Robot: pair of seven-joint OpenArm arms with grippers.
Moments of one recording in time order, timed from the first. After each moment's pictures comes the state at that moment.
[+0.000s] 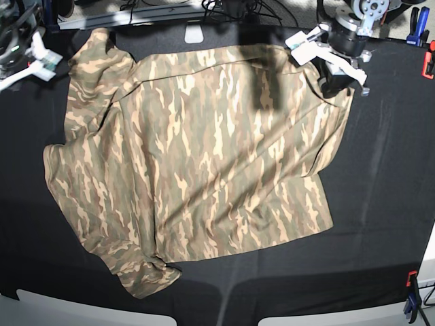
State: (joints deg) left arm 17.4 -46.2 54.9 115.9 44.0 14.6 46.5; right arm -56.0 54.8 19.2 120.9 -6.8 35.4 -46.2
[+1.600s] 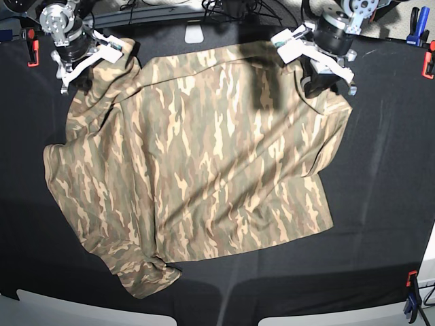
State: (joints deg) left arm 17.6 -42.3 54.9 115.9 44.2 14.5 42.4; right arm -28.7 54.3 -34.9 98.3 -39.9 -4.4 -36.0
